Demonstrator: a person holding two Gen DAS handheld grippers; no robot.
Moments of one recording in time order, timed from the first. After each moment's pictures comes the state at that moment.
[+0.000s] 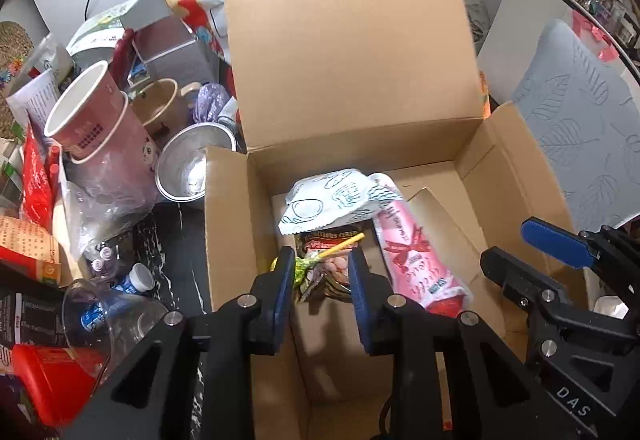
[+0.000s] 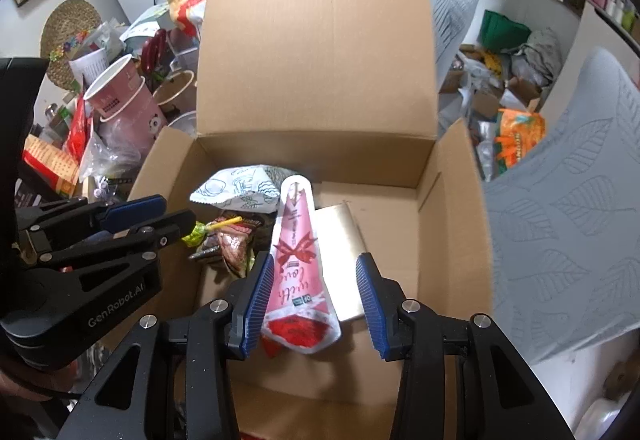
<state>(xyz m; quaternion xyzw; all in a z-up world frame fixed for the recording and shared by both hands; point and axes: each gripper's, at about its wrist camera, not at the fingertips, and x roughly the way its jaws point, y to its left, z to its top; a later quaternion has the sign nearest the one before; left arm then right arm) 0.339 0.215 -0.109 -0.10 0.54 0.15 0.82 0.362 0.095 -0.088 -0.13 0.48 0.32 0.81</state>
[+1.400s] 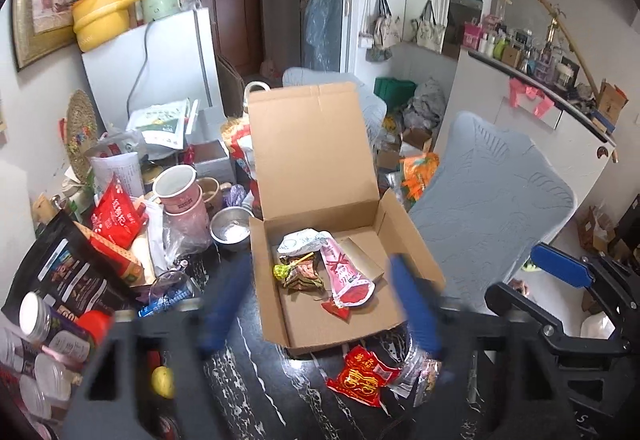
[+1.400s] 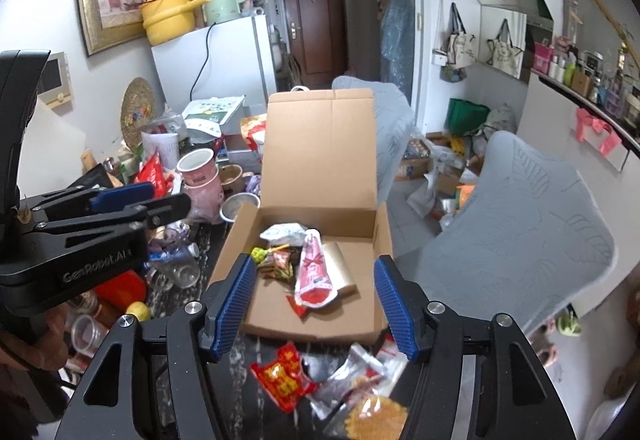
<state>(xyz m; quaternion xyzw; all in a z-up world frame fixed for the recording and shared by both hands) 0.179 0.139 0.083 -0.07 0.37 0.13 0.92 0.189 -0.009 0.071 -0.09 0.33 0.31 0.89</state>
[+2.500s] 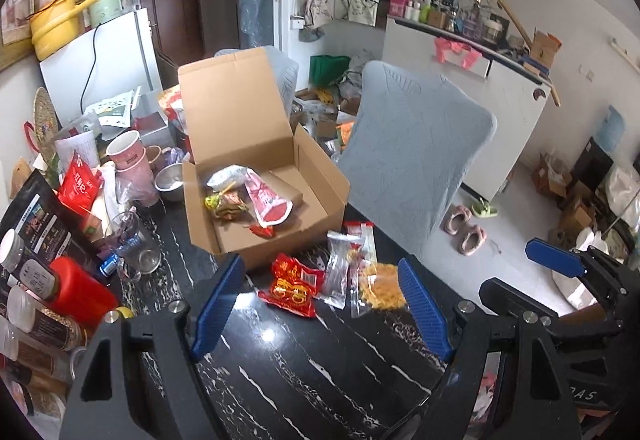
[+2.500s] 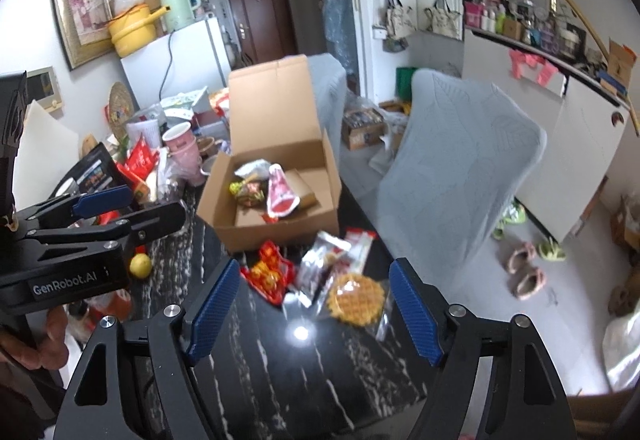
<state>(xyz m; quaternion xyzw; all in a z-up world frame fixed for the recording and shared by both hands) 0.077 0.028 0.053 -0.04 0.41 0.02 0.91 0.074 -0.126 0.037 -0.03 0.37 0.23 0.90</state>
